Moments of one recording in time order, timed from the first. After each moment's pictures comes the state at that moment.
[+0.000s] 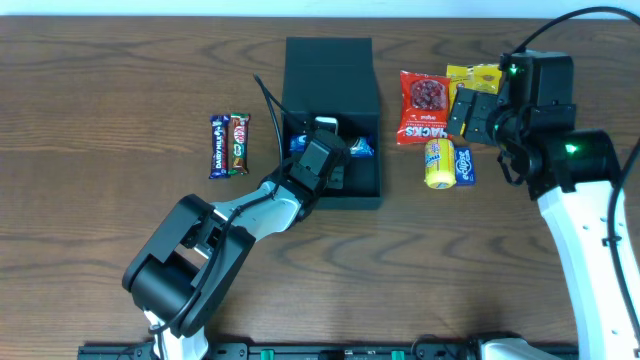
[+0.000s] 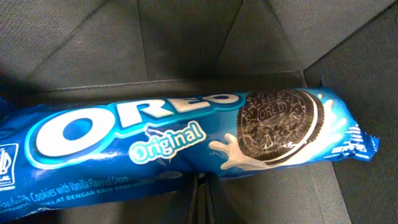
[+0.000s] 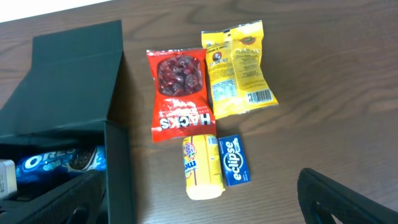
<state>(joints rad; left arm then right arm) -0.64 1.90 0.96 0.15 -0.16 -0.45 0.11 1.38 1.41 -0.89 0.13 0.28</state>
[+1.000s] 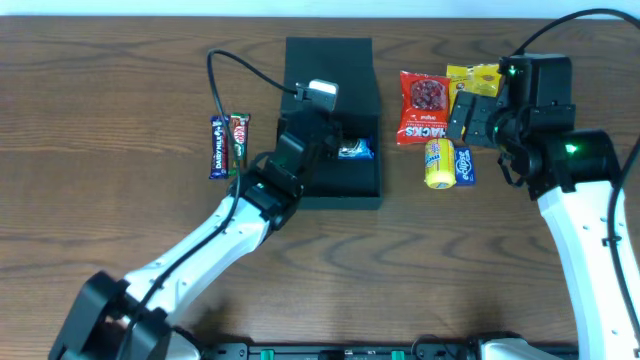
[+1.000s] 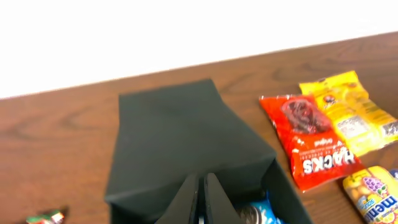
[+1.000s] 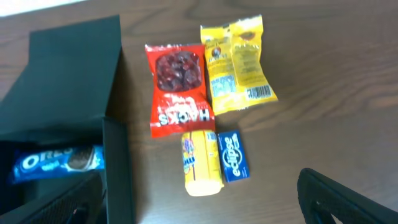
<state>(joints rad) -0.63 1.52 0.97 0.15 -0.27 -0.15 0.11 1.38 1.41 -0.89 0.13 0.28</state>
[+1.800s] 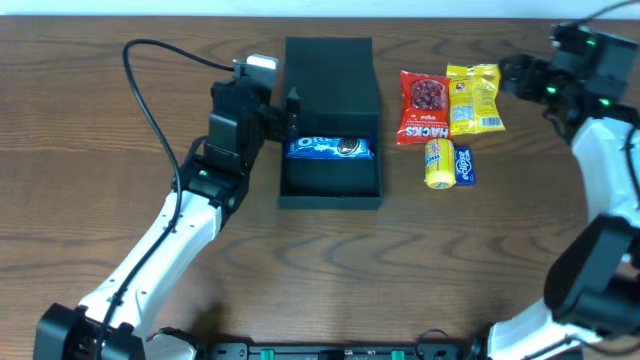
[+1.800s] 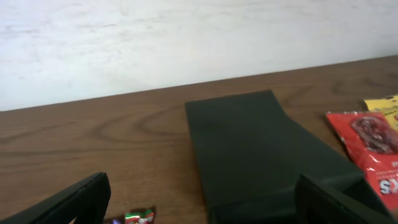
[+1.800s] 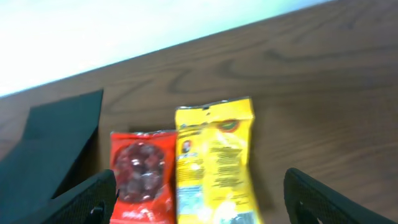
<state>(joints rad) -0.37 1.43 0.97 0.07 -0.14 -0.07 -0.33 1.84 1.41 -0.29 -0.43 0.11</state>
